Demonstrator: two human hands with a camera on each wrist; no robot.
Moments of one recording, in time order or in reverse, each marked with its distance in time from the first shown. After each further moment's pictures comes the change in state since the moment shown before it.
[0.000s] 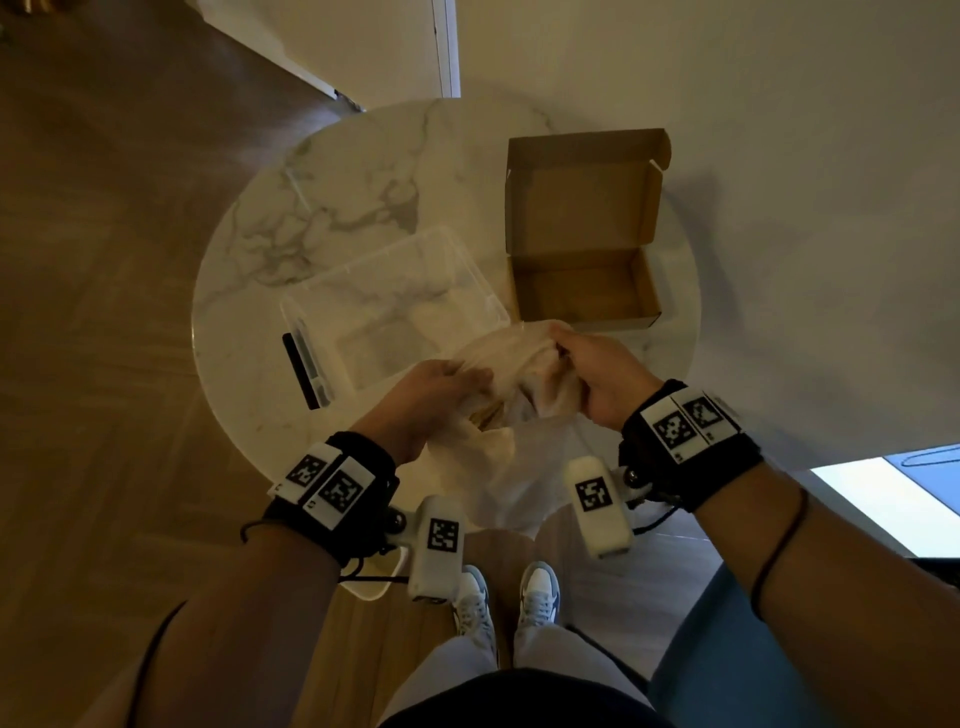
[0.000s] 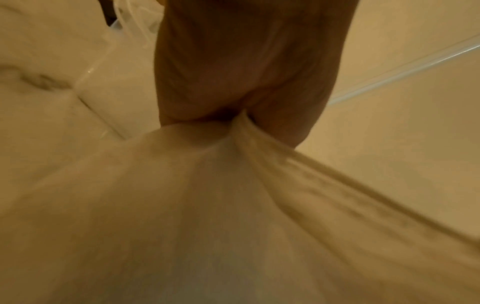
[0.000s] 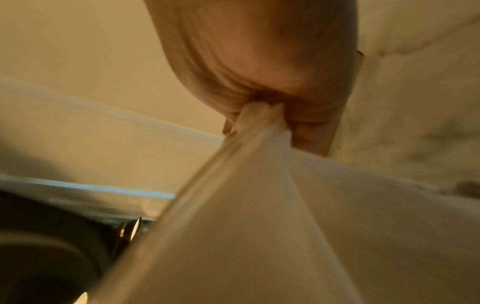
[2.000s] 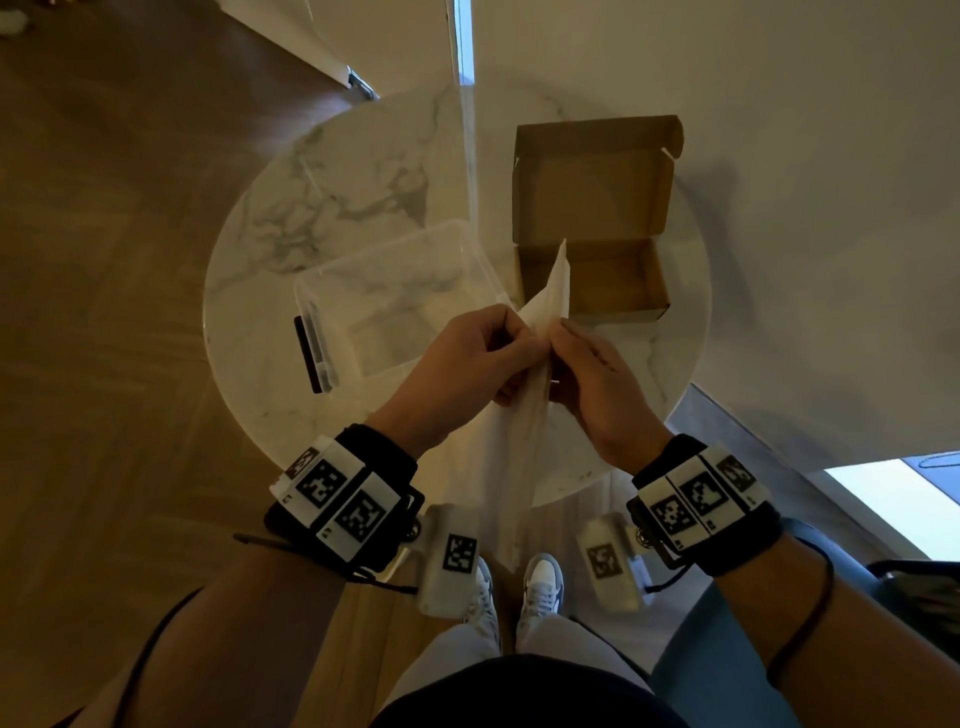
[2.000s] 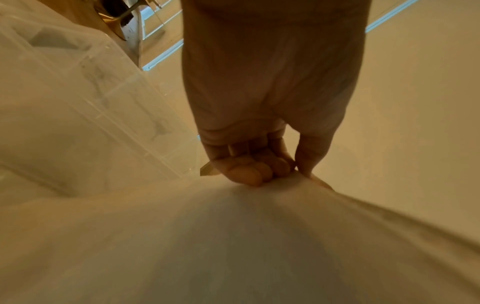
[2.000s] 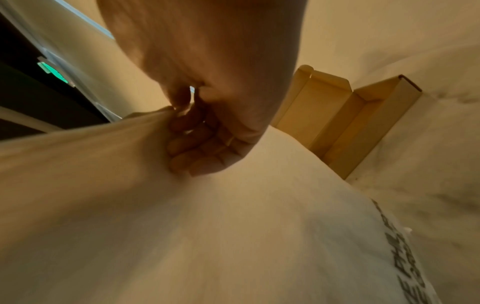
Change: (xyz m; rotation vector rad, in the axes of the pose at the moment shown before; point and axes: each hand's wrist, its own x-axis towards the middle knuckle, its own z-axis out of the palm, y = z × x) left_hand -0.043 0.044 0.026 0.120 -0.067 0.400; right_hand -0.057 0.015 0.004 -0.045 -0.340 -0.522
